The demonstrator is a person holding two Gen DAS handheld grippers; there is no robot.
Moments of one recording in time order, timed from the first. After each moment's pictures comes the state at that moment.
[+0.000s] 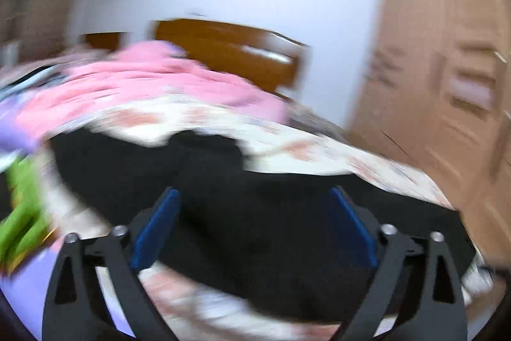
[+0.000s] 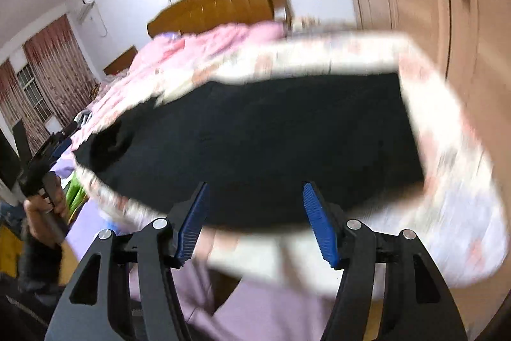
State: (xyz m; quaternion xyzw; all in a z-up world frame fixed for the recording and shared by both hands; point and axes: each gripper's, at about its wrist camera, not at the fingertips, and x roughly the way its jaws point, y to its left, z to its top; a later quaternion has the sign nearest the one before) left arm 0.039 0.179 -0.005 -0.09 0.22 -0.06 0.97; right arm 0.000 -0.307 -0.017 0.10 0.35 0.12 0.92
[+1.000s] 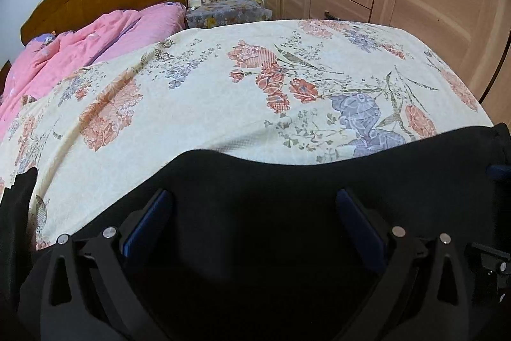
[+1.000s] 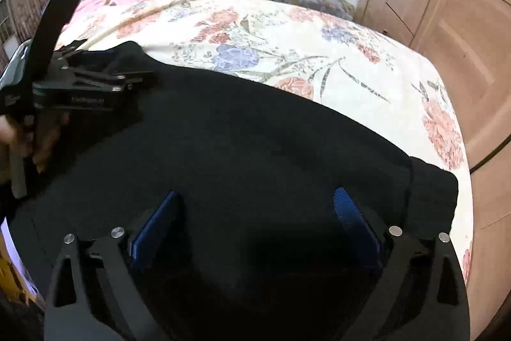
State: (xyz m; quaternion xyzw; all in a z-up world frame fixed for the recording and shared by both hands) left arm 0.284 -0.068 -0.090 0.11 0.42 -0.19 0.88; right arm 0.189 -0.284 -0.070 -0.06 0.48 0.06 0.87
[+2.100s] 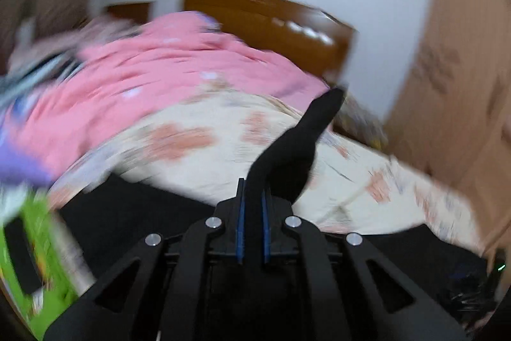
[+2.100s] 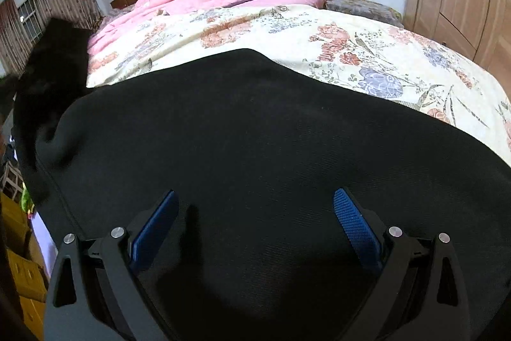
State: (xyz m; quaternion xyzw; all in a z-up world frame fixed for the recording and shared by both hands) left arm 0.145 0.370 0.004 -0.18 0.28 0.06 0.94; right arm 0.183 -0.162 -0.071 -0.01 0.46 0.16 0.88
